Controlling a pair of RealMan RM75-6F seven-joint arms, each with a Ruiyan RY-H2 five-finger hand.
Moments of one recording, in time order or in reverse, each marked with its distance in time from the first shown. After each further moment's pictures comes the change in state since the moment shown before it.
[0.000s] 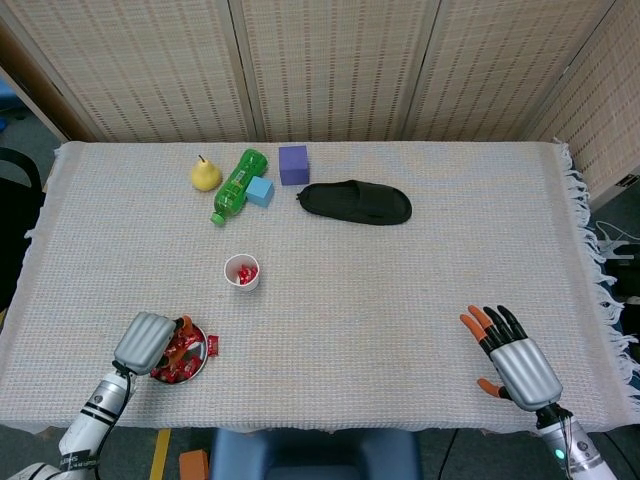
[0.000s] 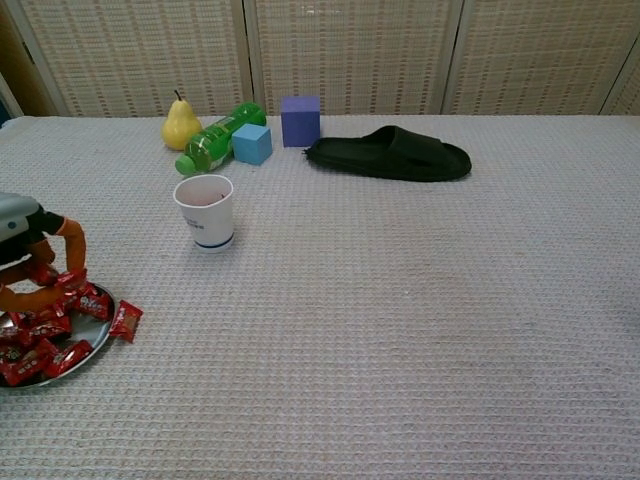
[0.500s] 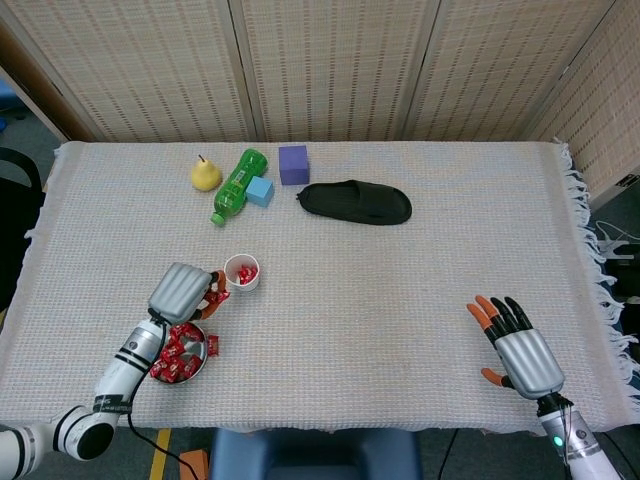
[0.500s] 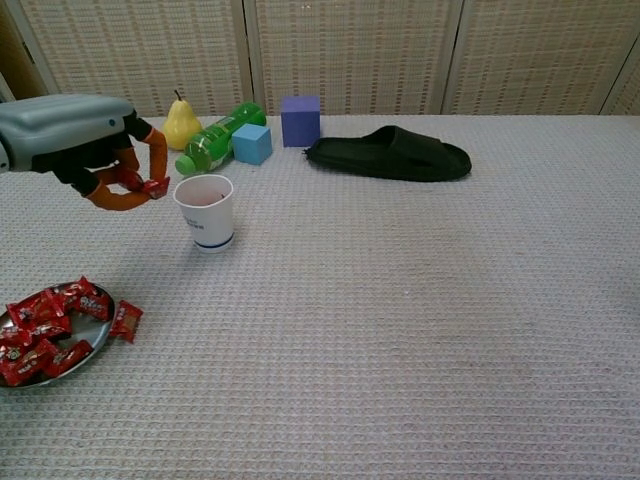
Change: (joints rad) left arm -0.232 0.006 -0.186 -0.084 -0.248 -0.190 0.189; right arm 0.013 -0.015 0.034 0.017 0.063 -0.025 -0.004
